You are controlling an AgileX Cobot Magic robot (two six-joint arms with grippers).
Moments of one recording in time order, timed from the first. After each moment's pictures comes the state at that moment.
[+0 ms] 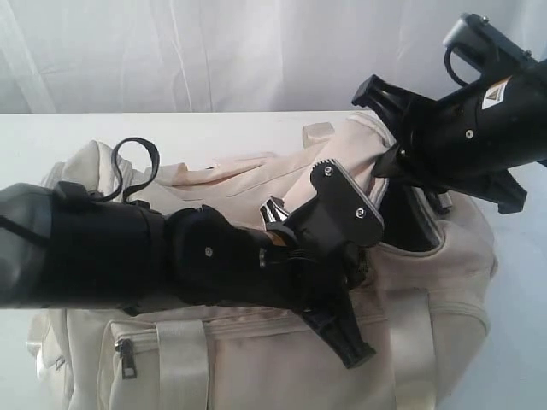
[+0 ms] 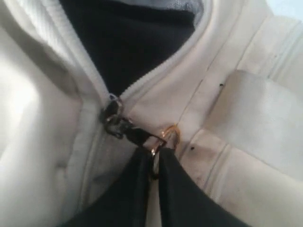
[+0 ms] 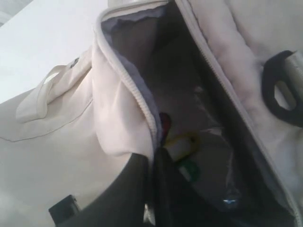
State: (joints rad) left arm -1.06 1.72 -1.00 -0.86 -0.03 1.07; right arm 0.54 1.29 -0.97 0.23 0.58 0.64
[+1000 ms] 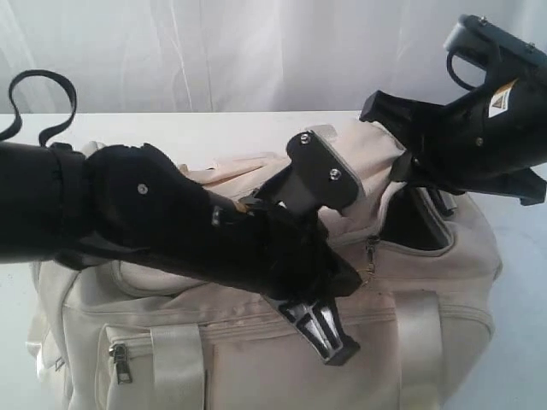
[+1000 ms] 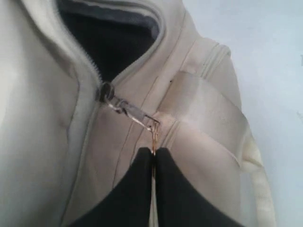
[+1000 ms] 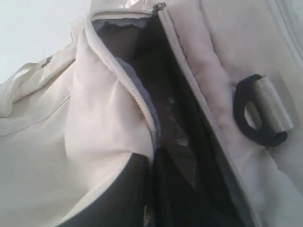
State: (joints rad) left arm -0.99 1.57 -1.00 -0.86 0.28 1.00; right arm 0.54 1.29 -0.97 0.07 0.60 0.64
